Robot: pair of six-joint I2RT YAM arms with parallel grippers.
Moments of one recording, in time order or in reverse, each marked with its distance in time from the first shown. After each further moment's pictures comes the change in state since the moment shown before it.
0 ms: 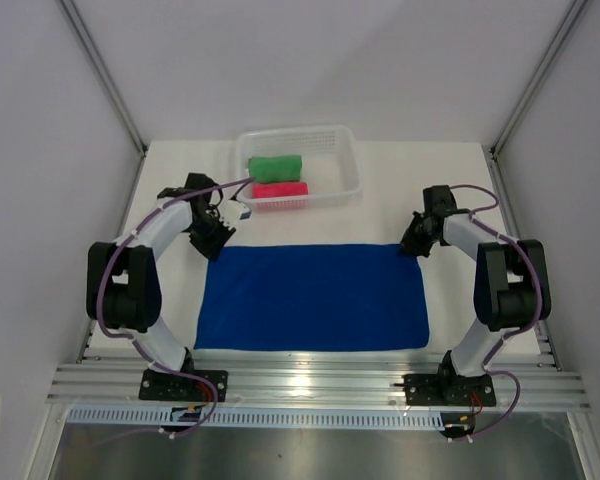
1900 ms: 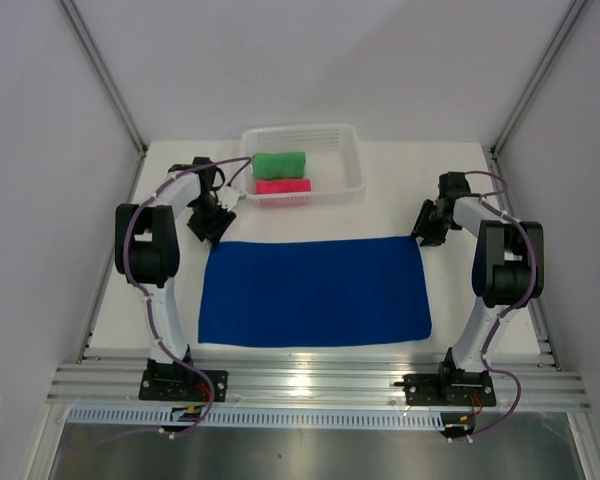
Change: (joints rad) left arm 0.047 0.393 0.367 -0.093 -0.118 -0.097; right arm -0.119 0.237 0.227 -0.037 0.014 -0.196
